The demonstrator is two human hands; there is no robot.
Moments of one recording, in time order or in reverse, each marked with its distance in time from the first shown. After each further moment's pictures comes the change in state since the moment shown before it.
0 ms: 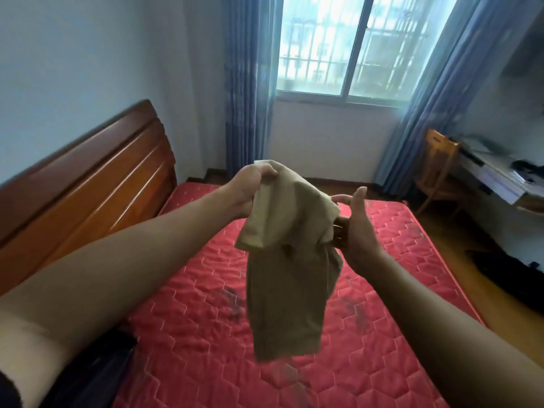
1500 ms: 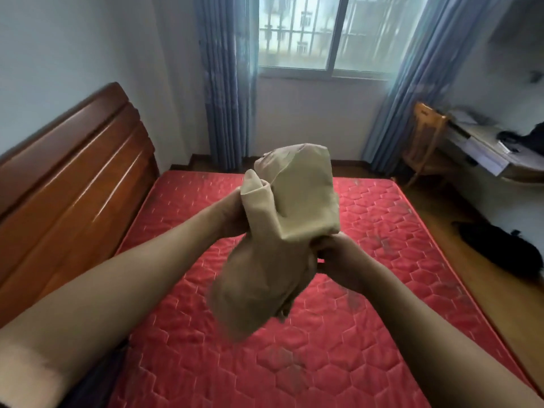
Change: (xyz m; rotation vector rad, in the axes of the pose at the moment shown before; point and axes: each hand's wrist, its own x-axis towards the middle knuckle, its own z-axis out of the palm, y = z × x) left_hand 0.026 -0.058 -0.009 -0.075 -0.296 -0.179; right_hand -0.024 0.022 -0.016 0.037 -0.229 0.327
